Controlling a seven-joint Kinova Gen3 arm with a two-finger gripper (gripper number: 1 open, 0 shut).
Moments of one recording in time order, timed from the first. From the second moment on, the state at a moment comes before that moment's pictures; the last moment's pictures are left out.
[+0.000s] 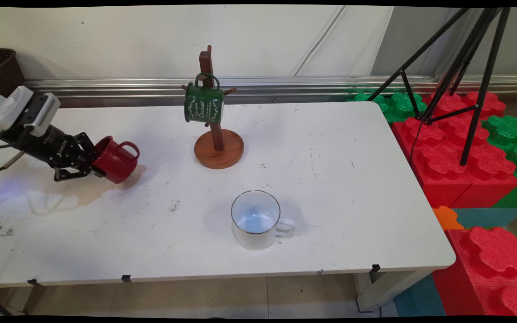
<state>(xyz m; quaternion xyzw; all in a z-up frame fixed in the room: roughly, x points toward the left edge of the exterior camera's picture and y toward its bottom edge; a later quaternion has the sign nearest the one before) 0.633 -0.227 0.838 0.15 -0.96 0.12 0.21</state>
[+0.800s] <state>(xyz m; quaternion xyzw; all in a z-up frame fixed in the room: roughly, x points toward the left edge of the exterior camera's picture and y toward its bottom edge) 0.631 -0.234 0.828 0.08 -0.98 0.12 0.16</state>
